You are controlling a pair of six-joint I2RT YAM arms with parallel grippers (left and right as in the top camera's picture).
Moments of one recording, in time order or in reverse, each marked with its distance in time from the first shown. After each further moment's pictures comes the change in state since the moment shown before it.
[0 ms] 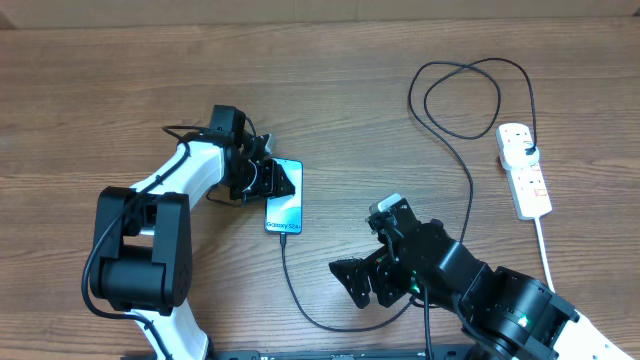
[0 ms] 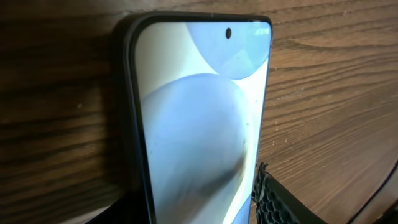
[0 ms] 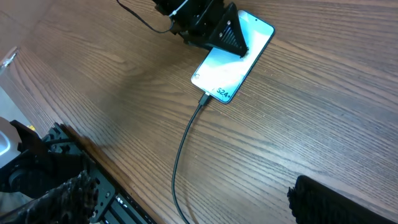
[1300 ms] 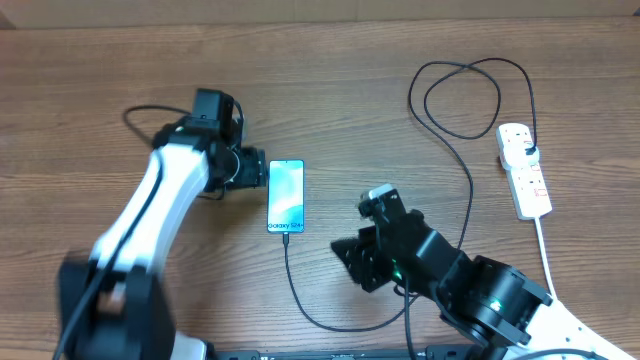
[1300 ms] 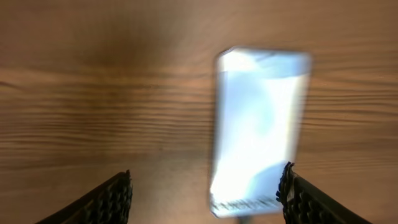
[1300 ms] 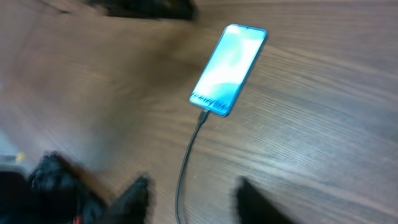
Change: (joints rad) left arm -0.036 -0.359 0.061 -0.201 -0.350 -0.079; right arm 0.000 0.111 0.001 0.094 0.070 0.093
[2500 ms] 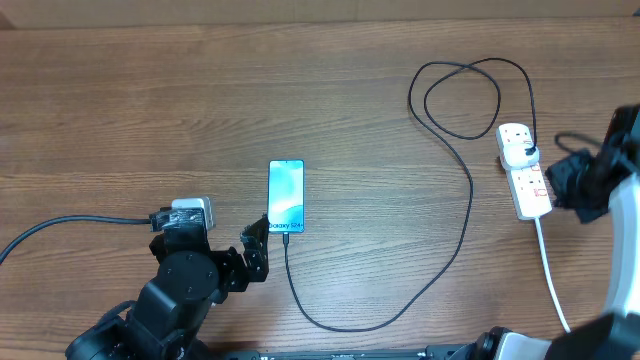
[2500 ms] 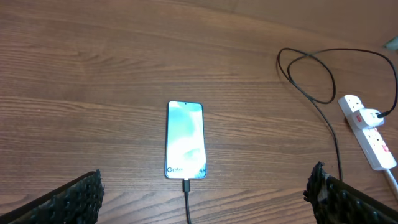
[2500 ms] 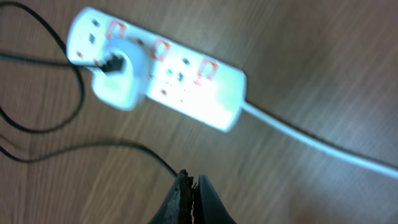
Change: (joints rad) left arm -0.527 -0.957 -0.241 -0.115 -0.509 -0.392; right arm -1.349 0.483 0.374 -0.440 -0.060 0.117
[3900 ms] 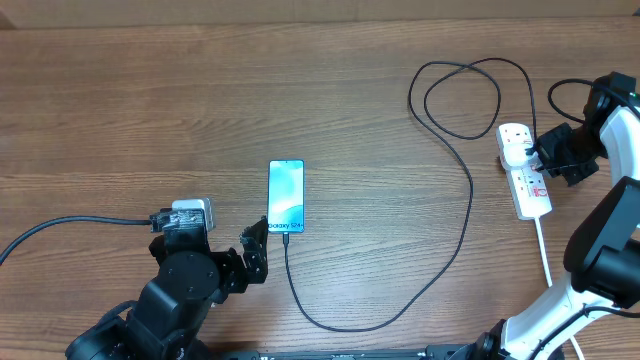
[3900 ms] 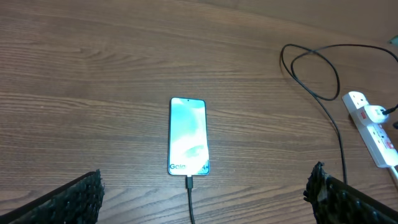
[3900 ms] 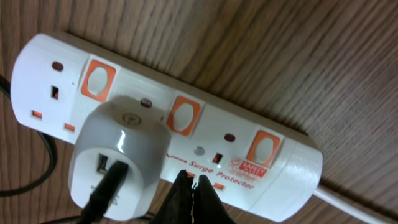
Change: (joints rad) left arm 0.000 0.000 -0.001 -0.015 0.000 0.000; right arm -0.005 0.507 0.266 0.035 -0.054 -0.024
